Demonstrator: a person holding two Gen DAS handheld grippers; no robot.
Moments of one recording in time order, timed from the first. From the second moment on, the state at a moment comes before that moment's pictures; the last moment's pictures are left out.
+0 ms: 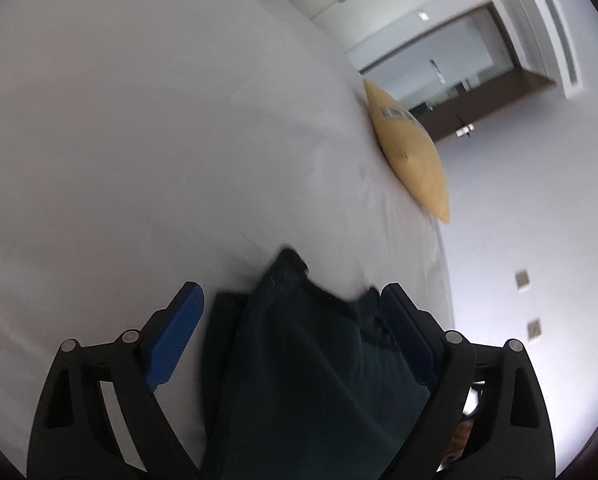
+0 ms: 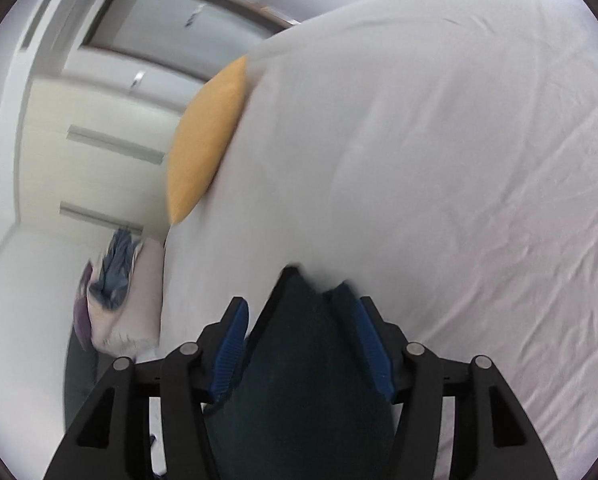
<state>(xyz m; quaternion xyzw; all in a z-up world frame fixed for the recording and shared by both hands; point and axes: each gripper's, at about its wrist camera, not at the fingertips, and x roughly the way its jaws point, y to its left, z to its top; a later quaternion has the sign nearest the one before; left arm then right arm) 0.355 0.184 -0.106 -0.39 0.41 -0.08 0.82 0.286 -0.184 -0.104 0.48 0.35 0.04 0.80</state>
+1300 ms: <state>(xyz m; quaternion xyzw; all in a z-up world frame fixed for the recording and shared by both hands) 0.283 0.027 -0.136 -0.07 0.46 -0.08 0.88 0.250 -0.062 -0.154 0.40 0.45 0.23 0.77</state>
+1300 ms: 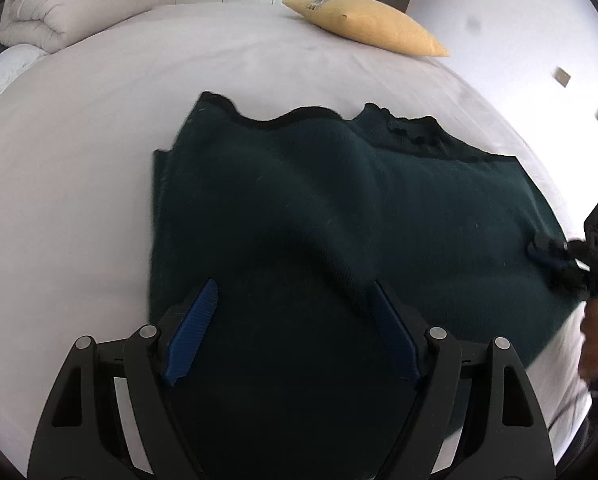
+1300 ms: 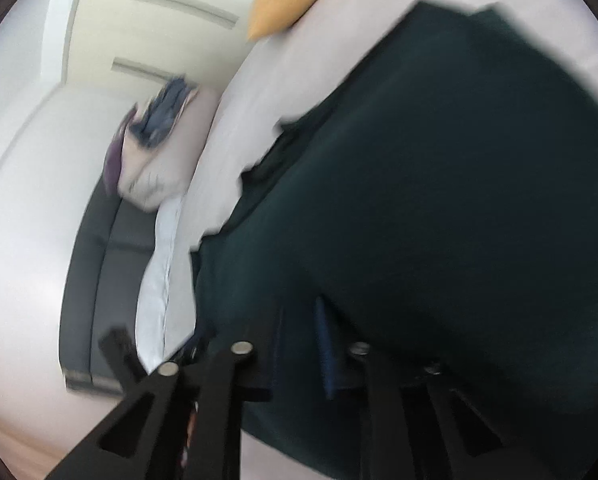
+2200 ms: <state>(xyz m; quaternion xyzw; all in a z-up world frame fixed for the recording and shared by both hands) 0.207 0.101 -0.146 -0.20 0.43 -0.08 0.88 0.142 -0.181 -0.125 0.41 0.33 0.05 0.85</state>
